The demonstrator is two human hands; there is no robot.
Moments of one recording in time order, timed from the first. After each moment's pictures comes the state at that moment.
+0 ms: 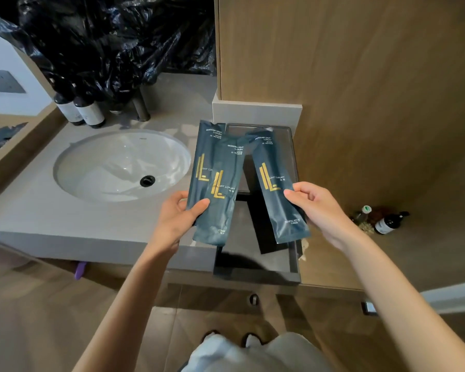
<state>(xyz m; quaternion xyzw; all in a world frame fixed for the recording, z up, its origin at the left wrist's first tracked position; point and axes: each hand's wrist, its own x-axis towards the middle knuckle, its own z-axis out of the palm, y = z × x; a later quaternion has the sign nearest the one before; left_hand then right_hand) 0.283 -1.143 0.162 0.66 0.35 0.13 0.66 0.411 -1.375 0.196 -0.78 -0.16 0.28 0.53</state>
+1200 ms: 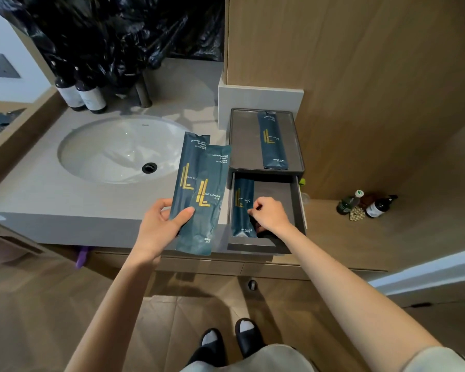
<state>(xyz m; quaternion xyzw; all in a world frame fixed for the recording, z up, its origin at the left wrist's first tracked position) 0.191 -1.126 0.154 0.66 0.34 0.11 0.66 0.356 -1.297 0.097 -0.91 -0.11 0.24 0.33</state>
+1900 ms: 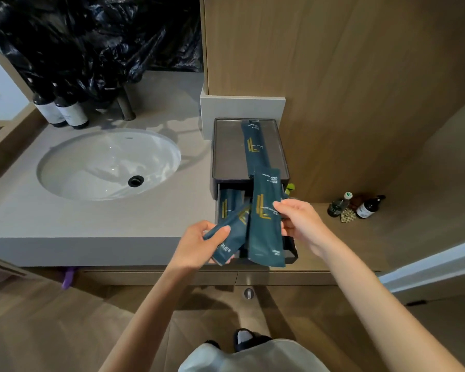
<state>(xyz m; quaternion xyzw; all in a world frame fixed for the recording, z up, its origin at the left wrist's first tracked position) 0.228 -1.196 0.160 0.73 0.29 -0.04 0.62 0.349 -1.372 0.175 -0.72 -0.02 0.33 0.61</state>
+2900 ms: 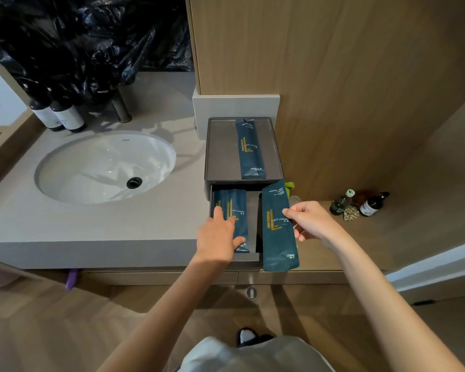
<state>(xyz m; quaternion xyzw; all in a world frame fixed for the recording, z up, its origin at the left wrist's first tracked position) 0.284 -1.232 0.132 0.98 0.16 -0.10 0.06 0.386 -1.403 0.163 -0.84 -0.02 0.32 0.43</state>
